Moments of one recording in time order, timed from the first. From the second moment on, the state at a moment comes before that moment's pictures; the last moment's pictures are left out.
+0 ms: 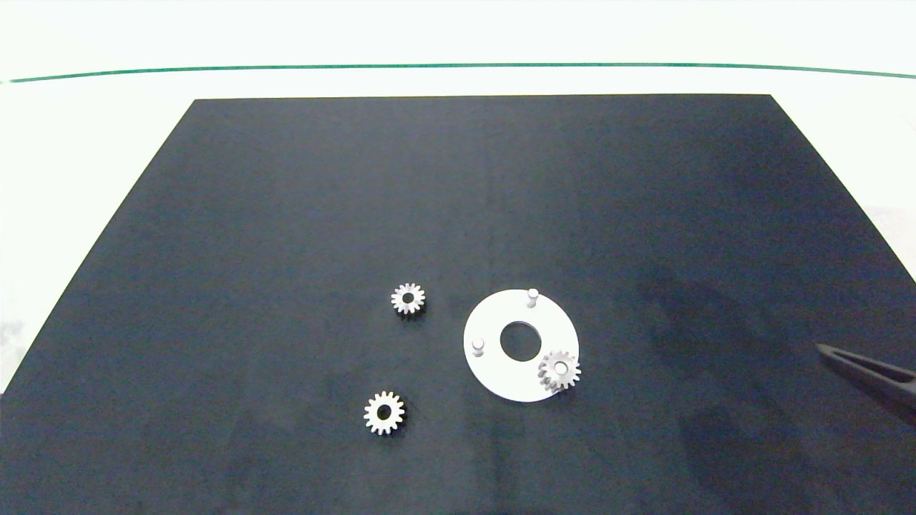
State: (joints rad) left arm -0.17 0.48 -0.41 0.22 -0.04 0.25; right arm 0.68 0.89 -0.85 0.31 -0.56 -0.15
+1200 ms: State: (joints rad) left arm -0.80 1.33 -0.40 -0.39 0.24 0.27; right arm 0.35 0.38 -0.77 0.46 -0.60 -0.20
